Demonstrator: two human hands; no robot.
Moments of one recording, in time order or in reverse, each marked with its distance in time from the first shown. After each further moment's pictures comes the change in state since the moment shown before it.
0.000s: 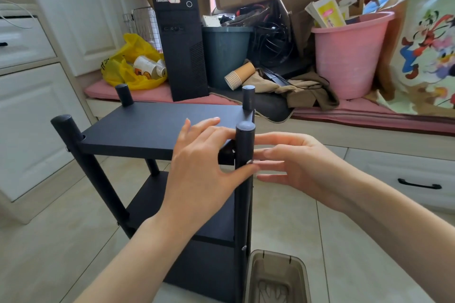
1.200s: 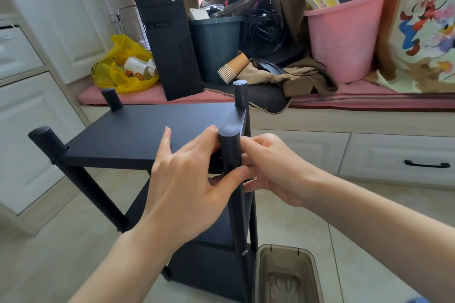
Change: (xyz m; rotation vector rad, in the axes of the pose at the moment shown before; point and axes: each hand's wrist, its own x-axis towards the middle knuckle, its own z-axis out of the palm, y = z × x) left_hand -0.004 0.006 -0.011 0.076 -0.120 0.034; right_hand 0.027 0.012 0.029 0.025 0.049 0.036
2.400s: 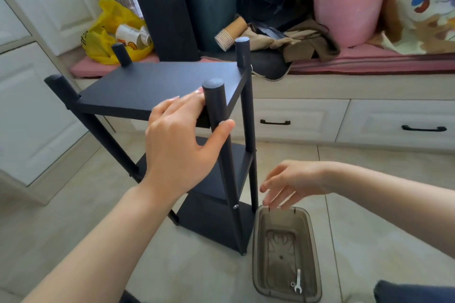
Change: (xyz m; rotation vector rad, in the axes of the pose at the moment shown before) left_hand -0.011 -0.011 0.003 0.011 0.116 -0.024; right_hand -0.001 0.115 -0.064 -0.339 -0.284 0.608
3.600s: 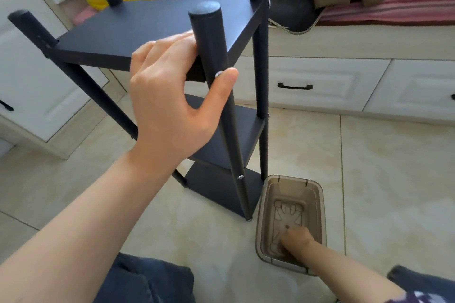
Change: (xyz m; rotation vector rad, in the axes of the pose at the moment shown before) left_hand -0.006 -0.009 0.020 -0.009 0.108 0.077; right_hand 0.155 0.244 0.134 -1.314 0.023 0.106
